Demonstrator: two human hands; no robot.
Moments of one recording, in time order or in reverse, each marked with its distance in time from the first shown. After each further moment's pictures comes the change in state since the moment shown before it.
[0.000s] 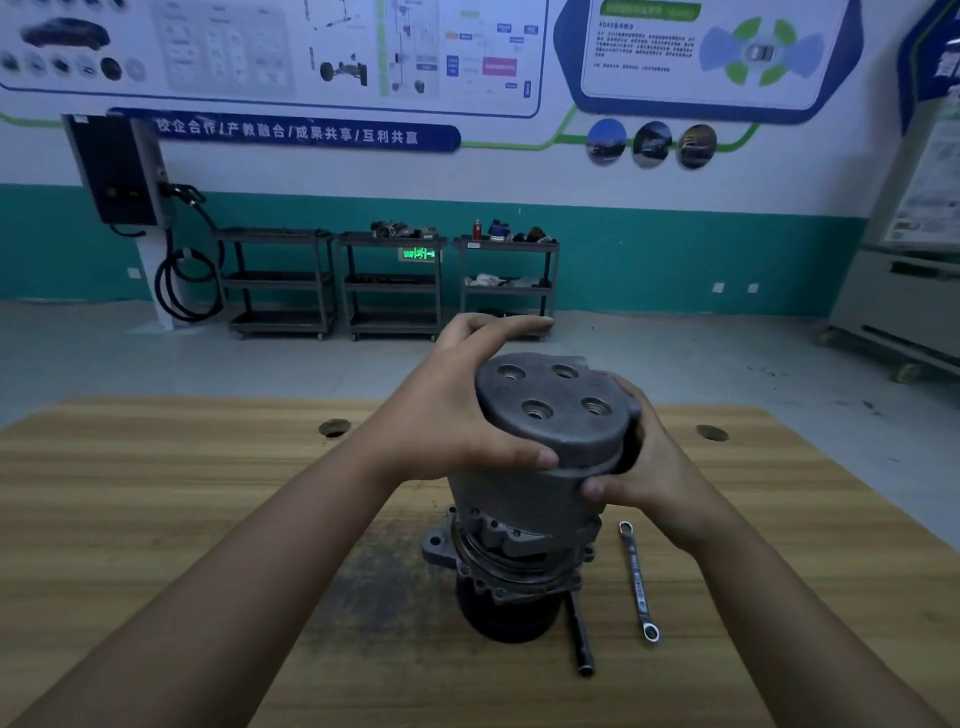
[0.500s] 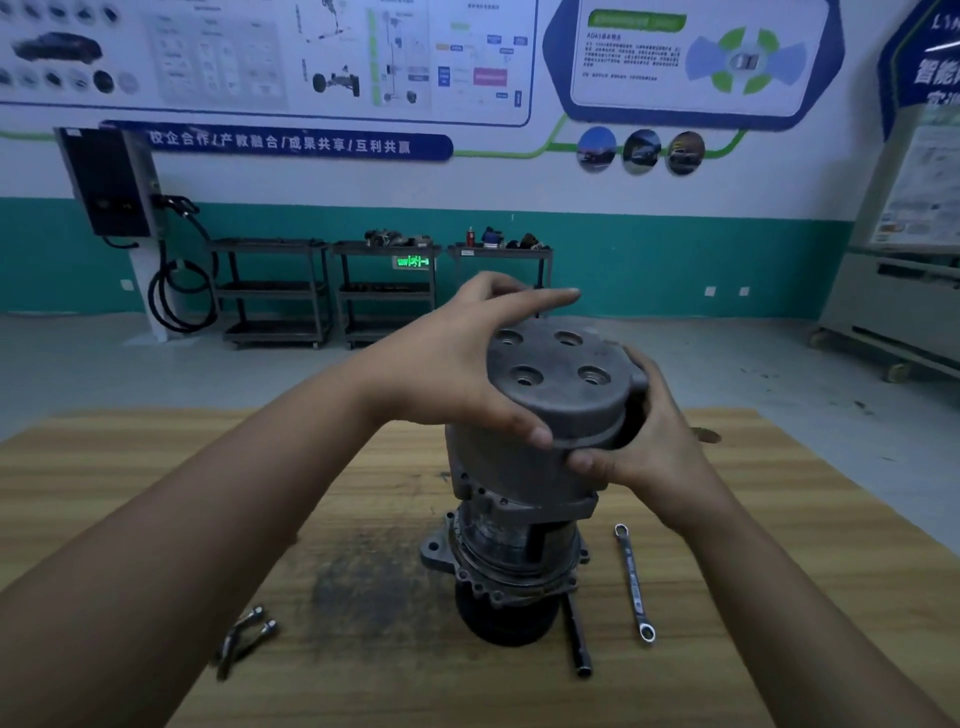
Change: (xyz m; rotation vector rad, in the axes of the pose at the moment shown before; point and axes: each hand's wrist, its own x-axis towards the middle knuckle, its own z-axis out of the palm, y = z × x) left_hand 0.023 0.039 -0.030 0.300 -0.200 -0.013; right_hand 0.002 -0.025 0.004 -0.090 0.177 -0.122
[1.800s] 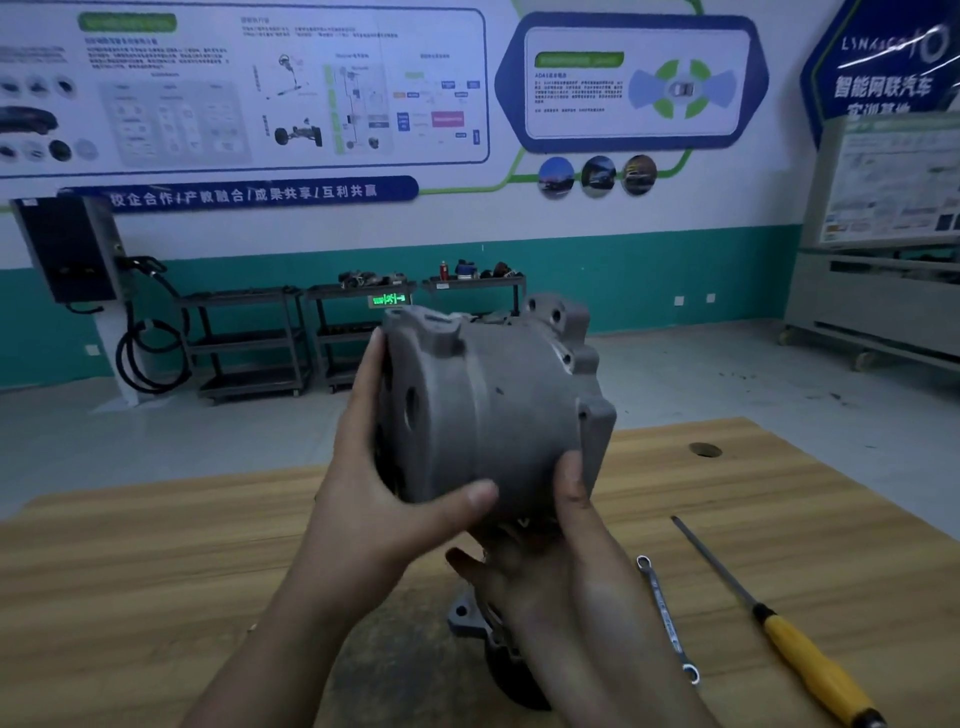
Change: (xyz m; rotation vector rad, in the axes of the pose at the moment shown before) left_hand -0.067 -0.033 0.030 -0.626 0.526 0.019; right_hand -0.041 -0.060 0.116 1.117 0.150 0.434
